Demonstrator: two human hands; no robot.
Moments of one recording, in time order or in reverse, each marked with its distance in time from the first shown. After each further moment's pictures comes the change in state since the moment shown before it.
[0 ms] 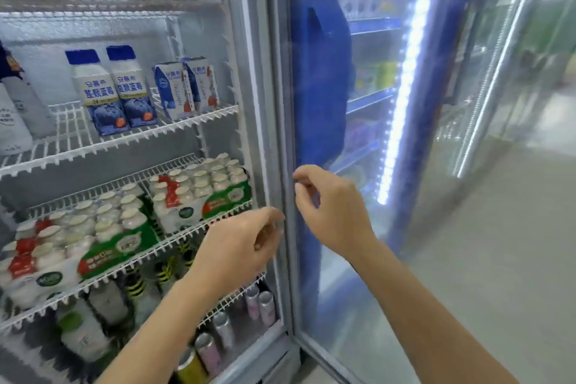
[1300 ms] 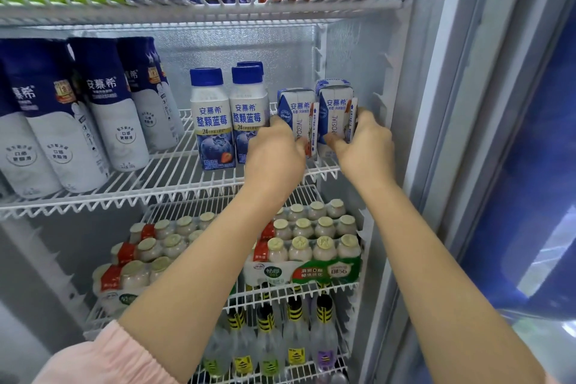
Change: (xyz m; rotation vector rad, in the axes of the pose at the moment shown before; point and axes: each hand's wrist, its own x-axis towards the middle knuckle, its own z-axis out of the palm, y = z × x) left_hand 0.186 -0.176 -0.058 0.421 0.385 -0.777; right_hand 0.247 0.008 0.193 0.200 -0.148 0.160
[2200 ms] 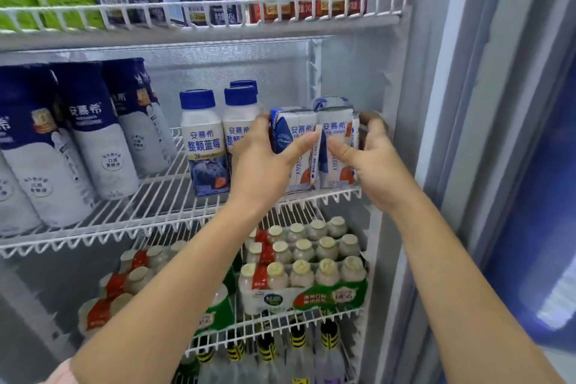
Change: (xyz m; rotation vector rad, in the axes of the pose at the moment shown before) left_hand 0.009 -0.008 -0.018 -0.627 0.042 0.014; right_hand 0.016 0.008 -0.012 0.821 -0.348 0.139
